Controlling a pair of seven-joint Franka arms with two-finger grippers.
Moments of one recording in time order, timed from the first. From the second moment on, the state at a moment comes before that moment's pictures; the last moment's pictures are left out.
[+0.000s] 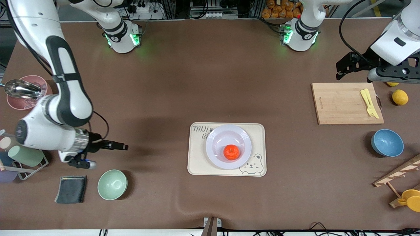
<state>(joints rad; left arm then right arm) -0.07 -0.05 -0.09 -1.57 -0.02 1.55 -0.07 0.04 0.52 -0.02 -1.56 0.39 1.96 -0.04</state>
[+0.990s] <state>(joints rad) -0.07 -0.05 -0.09 -1.57 -0.02 1.55 -0.07 -0.06 0.35 -0.01 -1.18 0.07 1.32 -0.01</state>
